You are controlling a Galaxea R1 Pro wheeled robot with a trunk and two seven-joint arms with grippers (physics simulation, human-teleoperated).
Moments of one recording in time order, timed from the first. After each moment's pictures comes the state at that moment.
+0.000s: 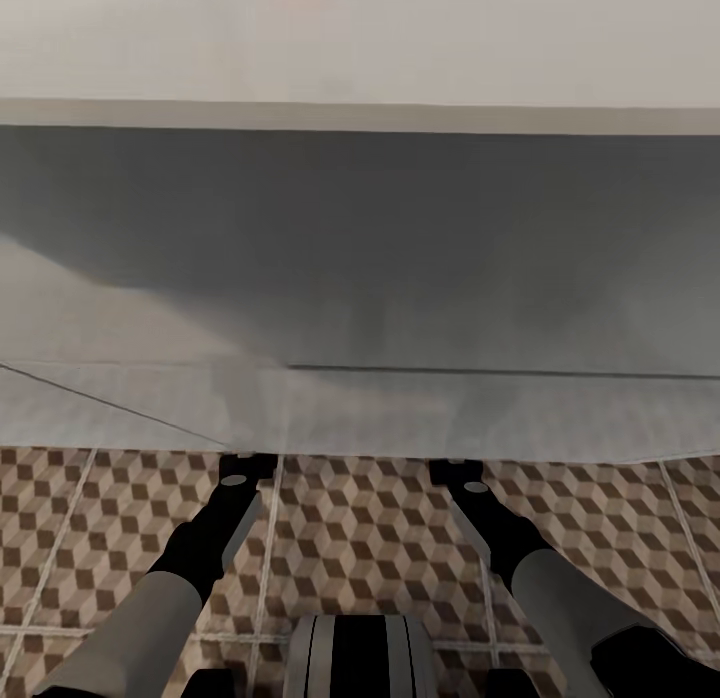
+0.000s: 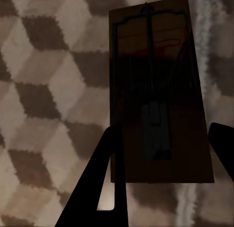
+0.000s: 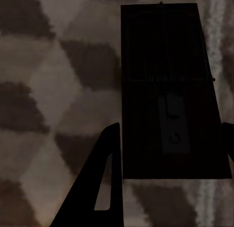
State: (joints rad) left arm -0.70 -0.04 -0.14 -0.78 0.08 0.27 0.33; right arm -0.81 0.02 0.33 -0.49 -0.23 0.08 -0.22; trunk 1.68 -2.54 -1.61
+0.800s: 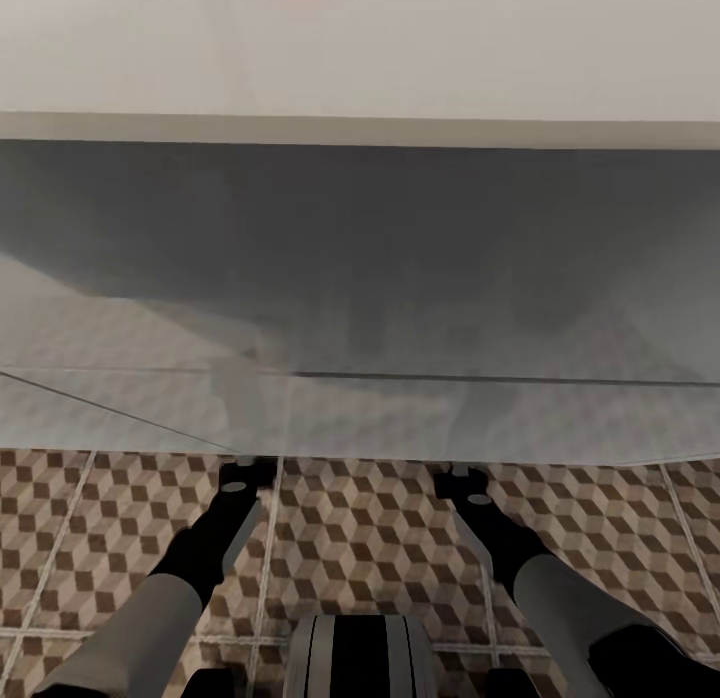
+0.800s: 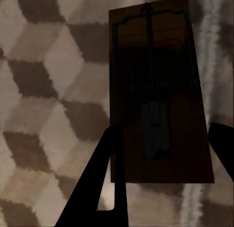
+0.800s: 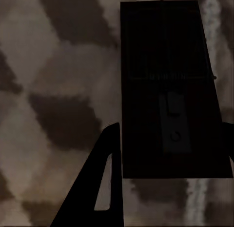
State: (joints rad) left arm -0.70 -0.04 -0.14 -0.73 0.08 0.26 0.33; right arm -0.81 0.02 0.33 -0.40 -0.23 0.04 -0.22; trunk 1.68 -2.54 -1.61
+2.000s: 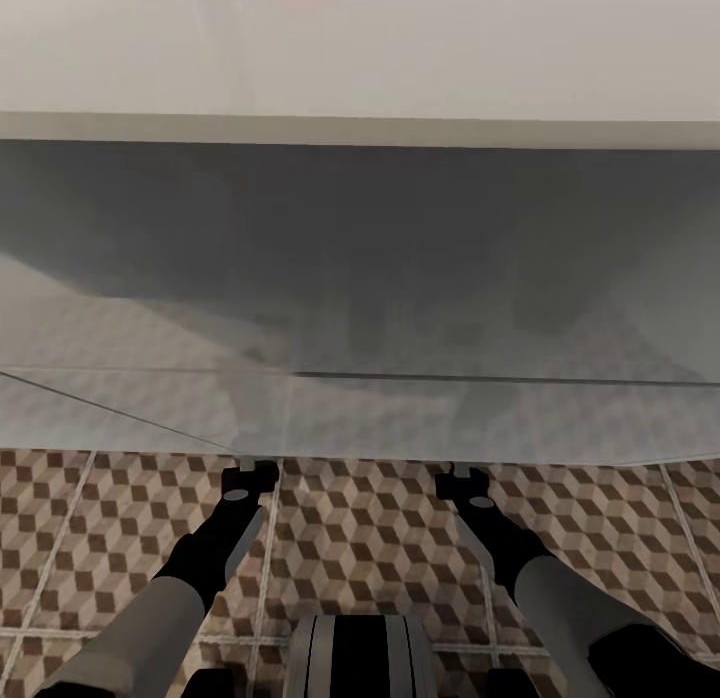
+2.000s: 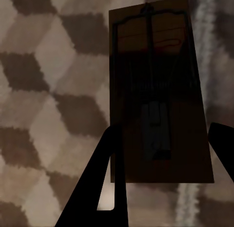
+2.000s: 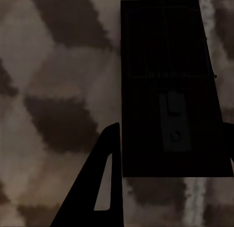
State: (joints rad) left arm -0.70 -0.04 -0.14 -0.67 0.08 0.18 0.32; right arm -0.81 0.02 0.33 -0.38 -0.24 -0.01 -0.21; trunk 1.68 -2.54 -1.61
